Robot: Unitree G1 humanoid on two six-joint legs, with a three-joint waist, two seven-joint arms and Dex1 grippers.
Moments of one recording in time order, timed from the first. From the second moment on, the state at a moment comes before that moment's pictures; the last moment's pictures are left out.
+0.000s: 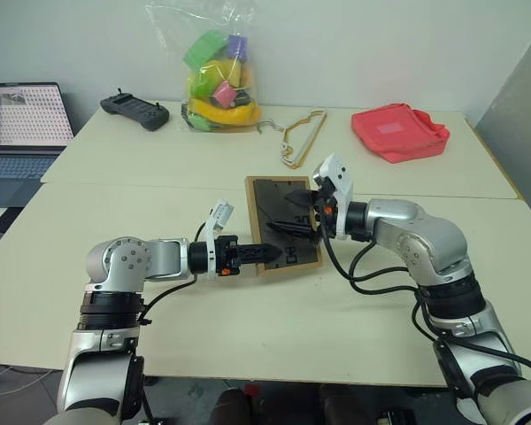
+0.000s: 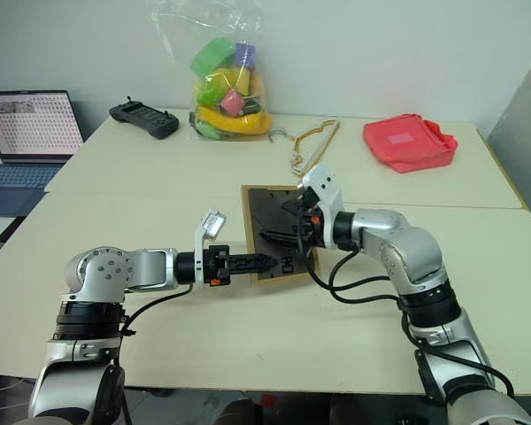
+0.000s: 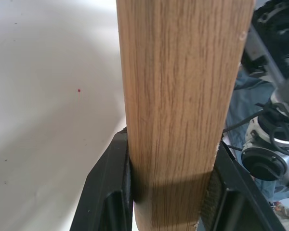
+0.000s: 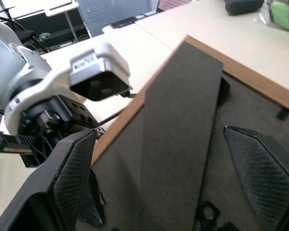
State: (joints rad) left arm -0.61 0.50 0.12 0.11 -1.02 1.41 -0.63; right arm -0.77 -0.34 0.18 -0.11 0.47 0.84 0.75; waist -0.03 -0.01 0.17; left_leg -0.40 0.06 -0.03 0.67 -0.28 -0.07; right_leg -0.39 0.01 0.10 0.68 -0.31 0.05
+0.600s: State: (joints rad) left arm -0.60 0.52 0.13 0.10 -1.02 1.45 -0.64; right arm -0.72 -0.50 0.09 -0.21 0.65 0.95 0.92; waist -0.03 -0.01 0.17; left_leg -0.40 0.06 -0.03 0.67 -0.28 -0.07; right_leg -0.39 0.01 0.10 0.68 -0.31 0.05
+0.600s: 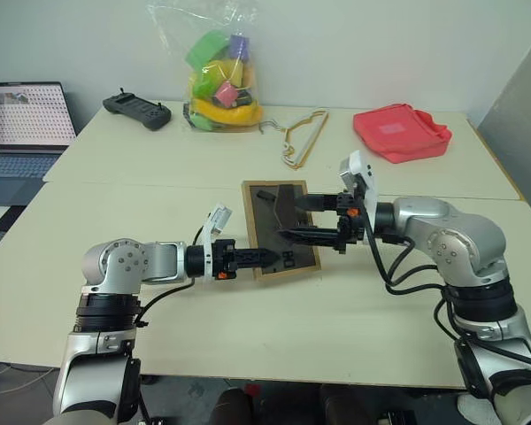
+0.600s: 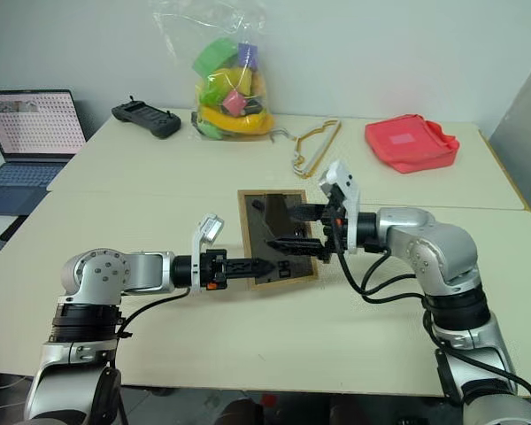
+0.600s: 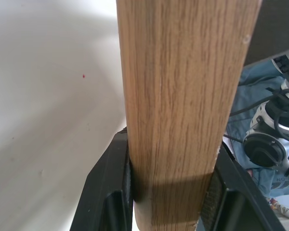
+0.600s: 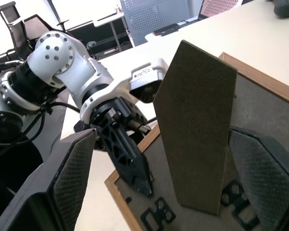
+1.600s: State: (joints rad) left arm -0.68 0.63 0.07 0.28 -1.58 1.61 -0.52; right arm -0.84 -0.63 0.20 0.57 -0.77 -1.26 0.06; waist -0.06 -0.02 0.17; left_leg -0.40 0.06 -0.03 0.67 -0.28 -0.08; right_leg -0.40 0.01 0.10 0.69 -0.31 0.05
